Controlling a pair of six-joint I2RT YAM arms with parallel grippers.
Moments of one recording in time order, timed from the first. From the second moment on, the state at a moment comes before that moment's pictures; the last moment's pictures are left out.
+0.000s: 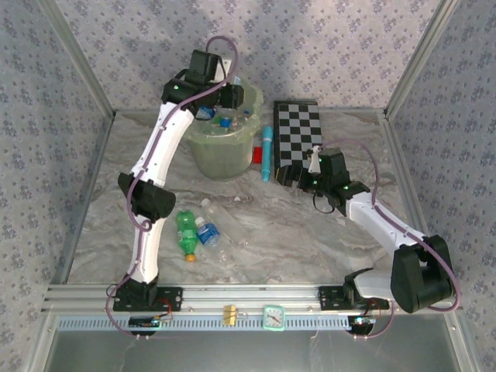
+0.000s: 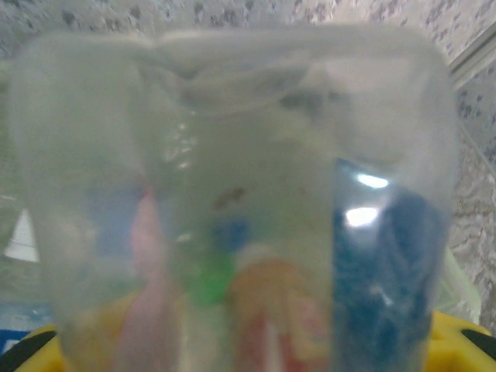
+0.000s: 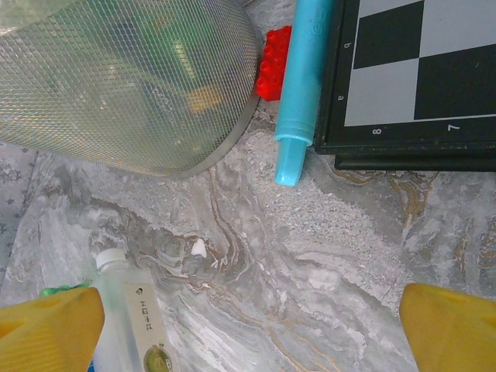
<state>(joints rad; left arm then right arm) -0.45 2.21 2.63 -1.06 0.11 -0.22 0.34 1.28 0.81 -0.19 -0.33 0.54</state>
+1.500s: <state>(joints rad) -0.47 0.92 0.70 -0.24 -0.19 -0.63 0.86 1.64 1.07 -0.39 -0.28 0.32</state>
